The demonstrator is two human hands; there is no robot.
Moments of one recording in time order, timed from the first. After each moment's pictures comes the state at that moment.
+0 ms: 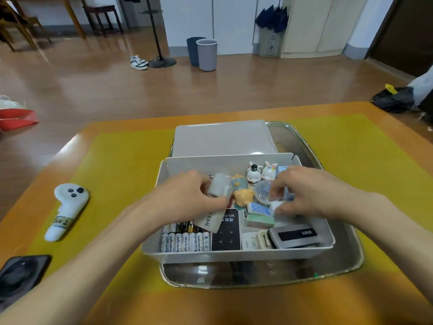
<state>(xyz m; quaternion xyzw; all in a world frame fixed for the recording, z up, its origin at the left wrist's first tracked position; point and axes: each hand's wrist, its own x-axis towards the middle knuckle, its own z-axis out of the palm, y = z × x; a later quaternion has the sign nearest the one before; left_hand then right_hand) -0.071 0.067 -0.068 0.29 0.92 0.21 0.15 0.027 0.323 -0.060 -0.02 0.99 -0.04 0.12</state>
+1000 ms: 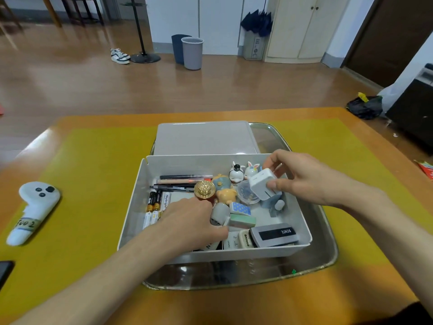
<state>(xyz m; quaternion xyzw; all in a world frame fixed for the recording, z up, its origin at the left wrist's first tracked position) -0.034 0.098 -0.114 0.35 0.93 0.04 0.07 0.037 0.347 -0.046 0.02 0.96 -0.30 0.01</state>
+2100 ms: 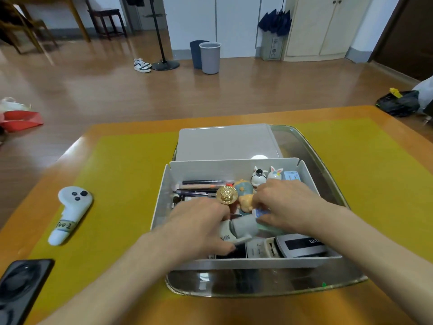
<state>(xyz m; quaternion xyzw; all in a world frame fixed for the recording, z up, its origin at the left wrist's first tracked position) -0.037 0.070 -0.080 0.42 0.90 0.01 0.08 0.008 0.285 -0.089 -0.11 0.99 0.03 0.04</state>
